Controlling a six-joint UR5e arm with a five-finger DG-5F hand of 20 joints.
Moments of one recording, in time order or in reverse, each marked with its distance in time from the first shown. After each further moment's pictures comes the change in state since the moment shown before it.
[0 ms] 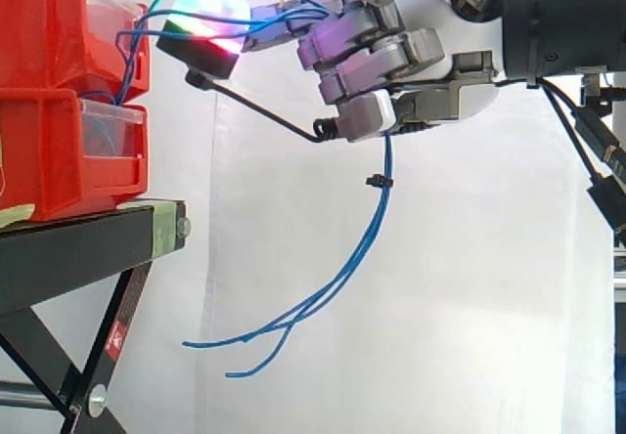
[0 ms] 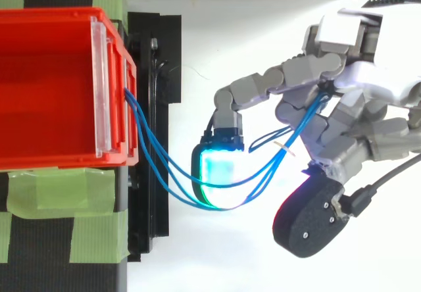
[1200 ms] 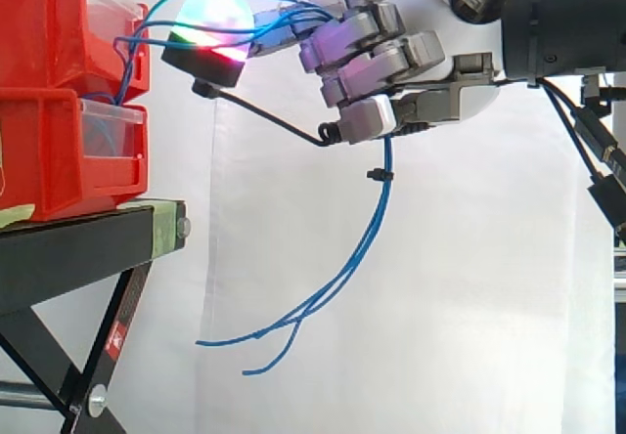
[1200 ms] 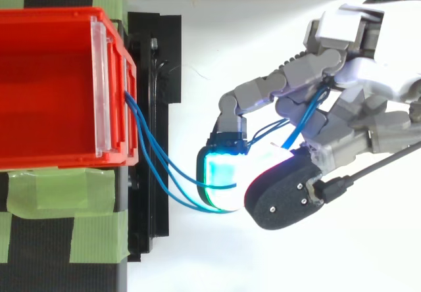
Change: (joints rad) arm 0.000 0.000 0.000 0.000 0.014 -0.029
